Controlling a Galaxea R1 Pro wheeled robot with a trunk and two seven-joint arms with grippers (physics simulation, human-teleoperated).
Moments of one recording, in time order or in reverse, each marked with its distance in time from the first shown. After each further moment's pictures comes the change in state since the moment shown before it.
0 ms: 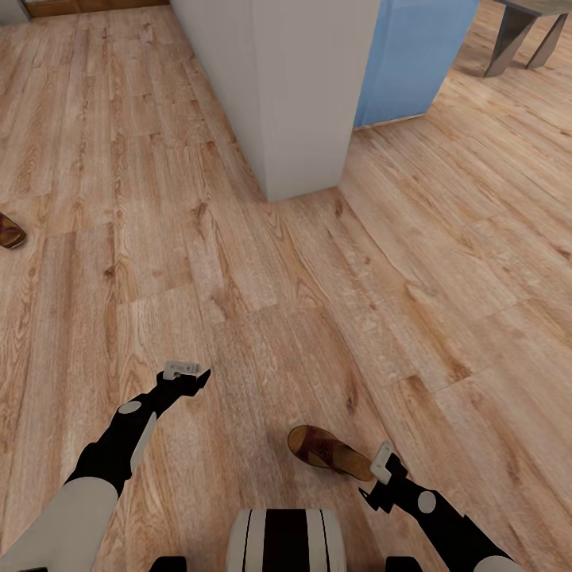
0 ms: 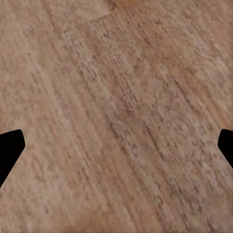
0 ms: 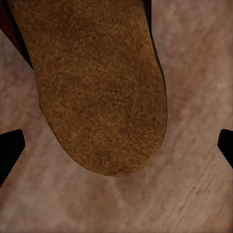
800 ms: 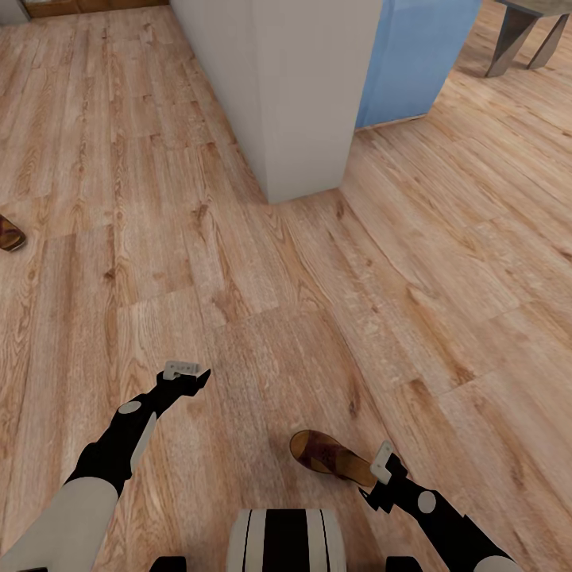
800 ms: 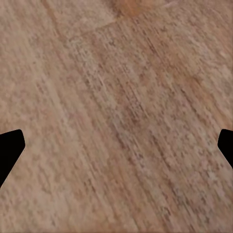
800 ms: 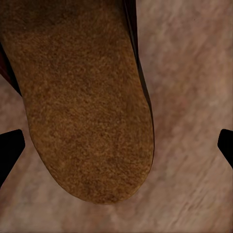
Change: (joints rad) left arm 0.000 0.000 0.000 0.000 0.002 -0.002 0.000; right arm 0.000 0.000 0.000 0.000 0.000 0.001 0.000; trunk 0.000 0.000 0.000
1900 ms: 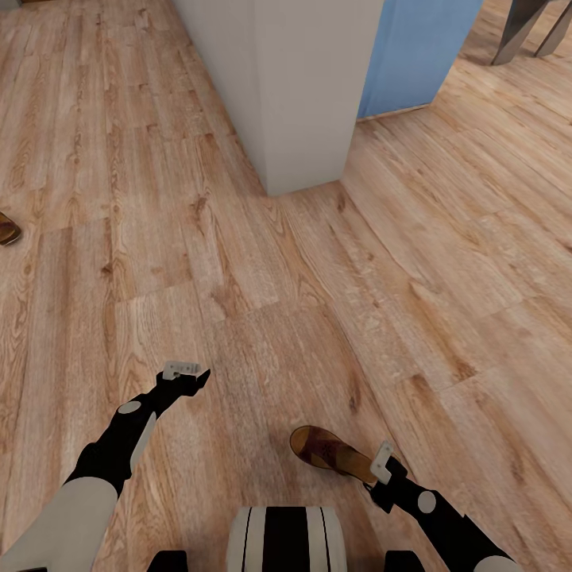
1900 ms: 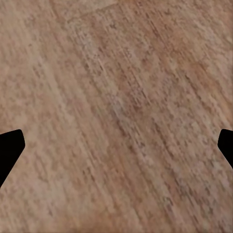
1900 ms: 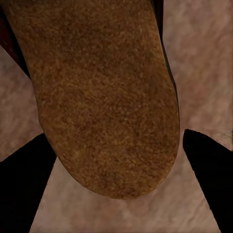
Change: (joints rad) left arm 0.000 0.001 0.001 0.000 0.003 0.004 0.000; right arm 0.000 0.000 0.000 0.000 -0.001 0.001 0.000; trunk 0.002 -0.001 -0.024
